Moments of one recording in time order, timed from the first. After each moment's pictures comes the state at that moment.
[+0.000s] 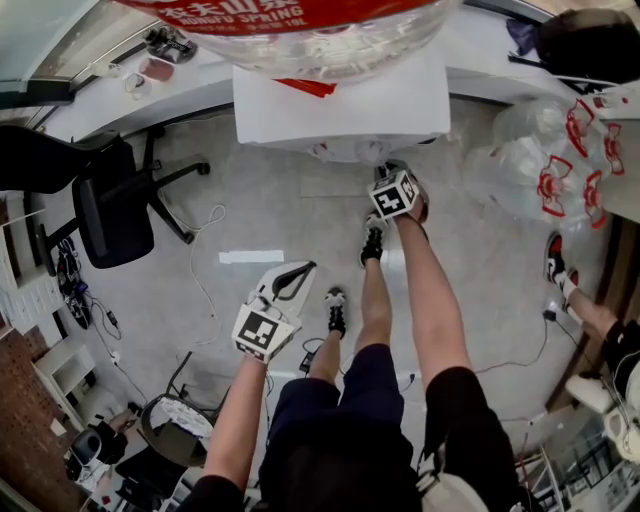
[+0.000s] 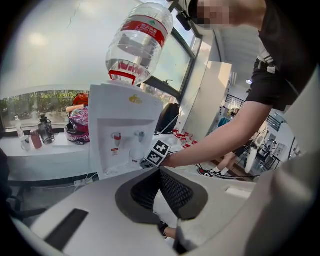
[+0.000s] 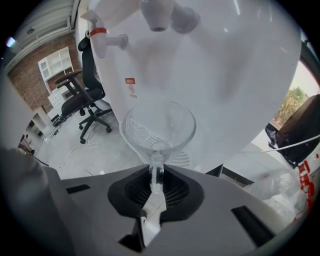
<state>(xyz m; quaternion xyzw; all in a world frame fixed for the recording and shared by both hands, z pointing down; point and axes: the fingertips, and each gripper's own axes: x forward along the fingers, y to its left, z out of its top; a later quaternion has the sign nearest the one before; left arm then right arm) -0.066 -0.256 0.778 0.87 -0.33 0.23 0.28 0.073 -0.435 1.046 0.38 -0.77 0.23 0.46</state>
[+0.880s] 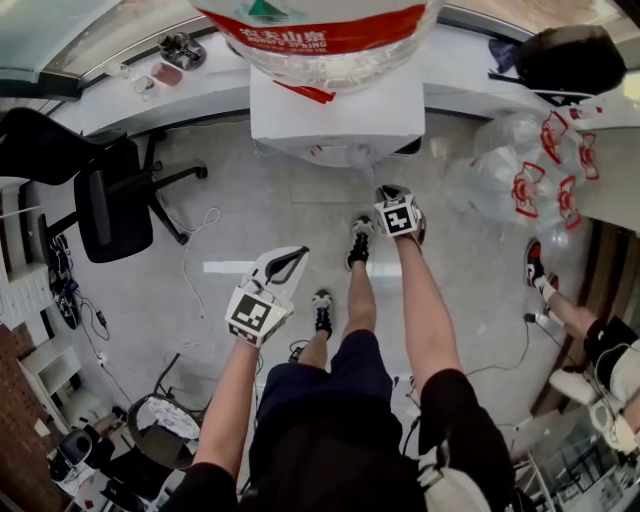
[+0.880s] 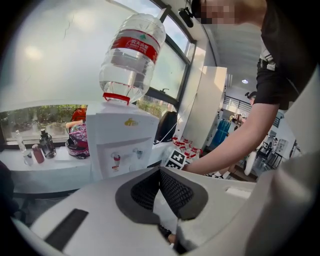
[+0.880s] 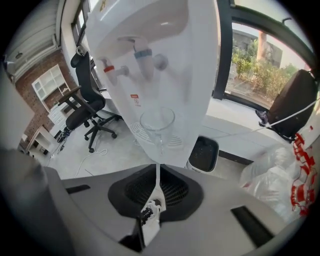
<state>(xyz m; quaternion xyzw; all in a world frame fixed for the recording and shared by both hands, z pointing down) -0.064 -0.271 0.708 0.89 -0.34 0.20 0.23 0.103 -0.385 0.979 0.40 -0.77 0.30 0.41</state>
